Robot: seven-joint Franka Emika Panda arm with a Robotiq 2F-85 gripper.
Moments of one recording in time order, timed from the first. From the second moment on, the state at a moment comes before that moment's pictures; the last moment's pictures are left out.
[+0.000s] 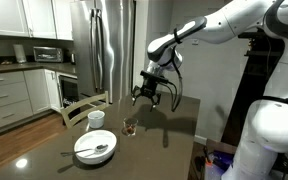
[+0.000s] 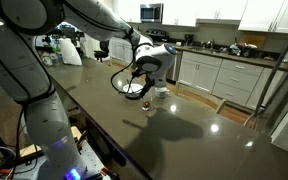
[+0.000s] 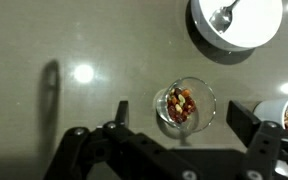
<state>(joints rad) -0.12 -0.10 -0.10 -2.30 0.59 2.07 0.68</state>
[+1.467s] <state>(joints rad) -0.14 0.16 -0.18 -2.25 1.00 2.07 0.69</state>
